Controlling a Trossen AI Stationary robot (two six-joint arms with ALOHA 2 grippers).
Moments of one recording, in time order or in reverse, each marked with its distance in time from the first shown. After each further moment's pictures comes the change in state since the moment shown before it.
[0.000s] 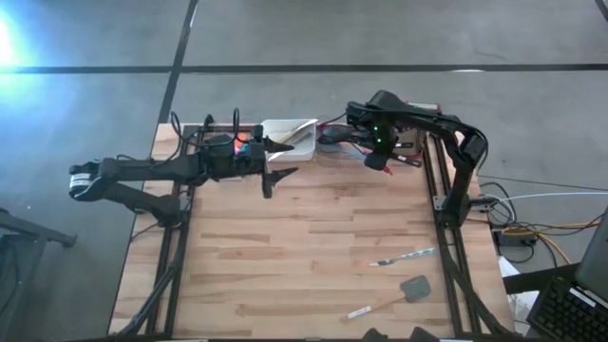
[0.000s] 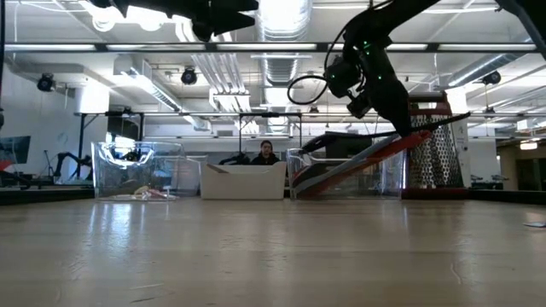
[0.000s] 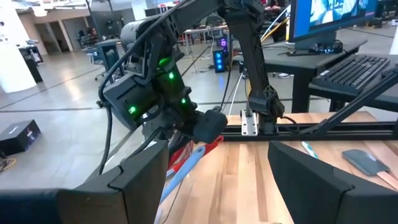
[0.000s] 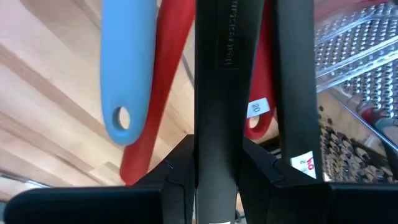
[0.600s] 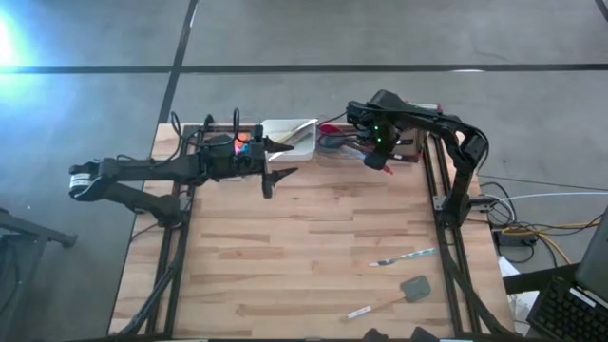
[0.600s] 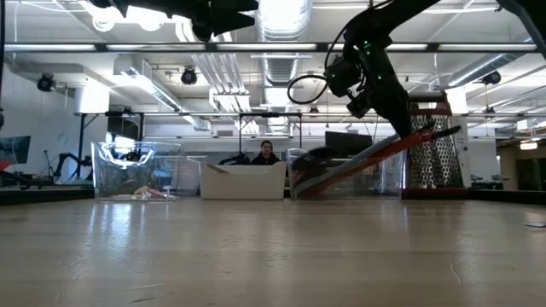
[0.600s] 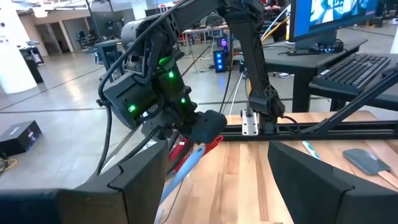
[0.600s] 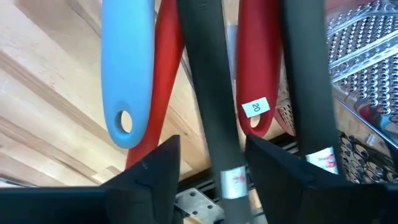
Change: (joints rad) left arm 0.000 0.000 -0.001 0.001 -0.002 0.006; right arm -0.006 -0.006 0.000 0.006 -0.002 0.023
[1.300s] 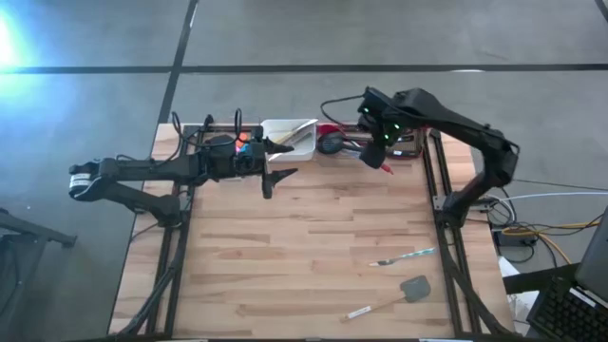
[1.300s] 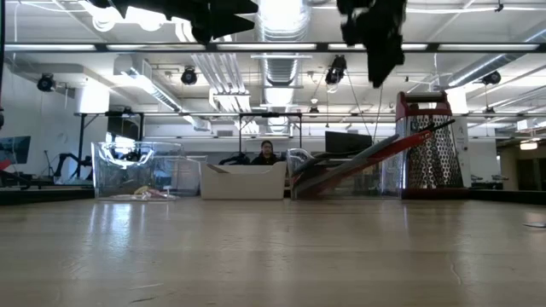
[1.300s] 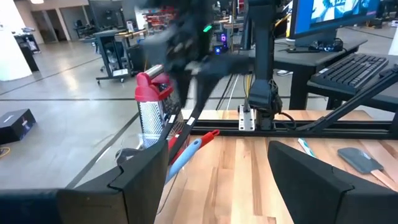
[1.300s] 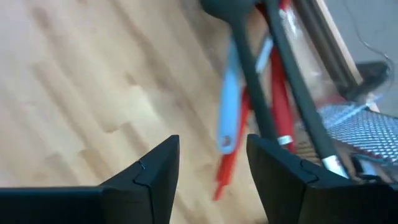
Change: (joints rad) left arm 0.000 0.000 0.000 -0.025 0.000 -0.041; right arm 0.150 -0.279 0.082 0.160 -0.116 0.103
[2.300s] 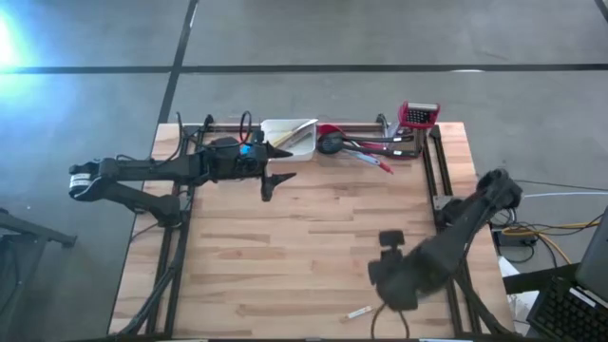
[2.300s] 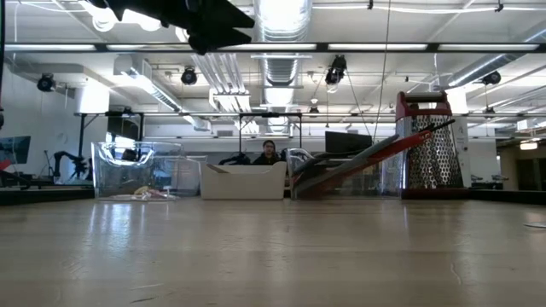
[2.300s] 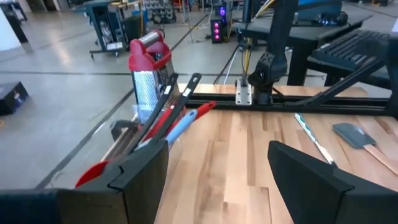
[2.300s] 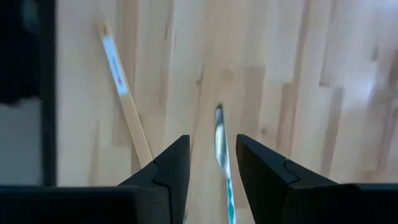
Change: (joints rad) left arm 0.000 0.000 0.000 -0.109 0.000 -0.027; right arm 1.209 0.098 -0.066 0.056 0.188 0.563
